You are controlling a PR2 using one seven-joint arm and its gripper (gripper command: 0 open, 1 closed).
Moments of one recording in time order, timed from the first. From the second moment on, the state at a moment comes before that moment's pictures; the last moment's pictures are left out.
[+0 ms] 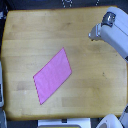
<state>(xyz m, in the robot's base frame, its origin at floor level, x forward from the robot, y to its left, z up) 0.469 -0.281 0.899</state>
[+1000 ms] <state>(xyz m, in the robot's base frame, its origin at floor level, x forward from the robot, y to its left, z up) 0.460 -0.237 0.872</state>
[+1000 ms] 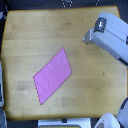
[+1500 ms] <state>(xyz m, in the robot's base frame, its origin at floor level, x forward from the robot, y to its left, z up) 0.447 -0.158 0.834</state>
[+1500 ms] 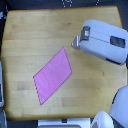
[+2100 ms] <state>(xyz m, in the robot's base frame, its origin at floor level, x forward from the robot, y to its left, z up) 0.432 -0.087 0.796</state>
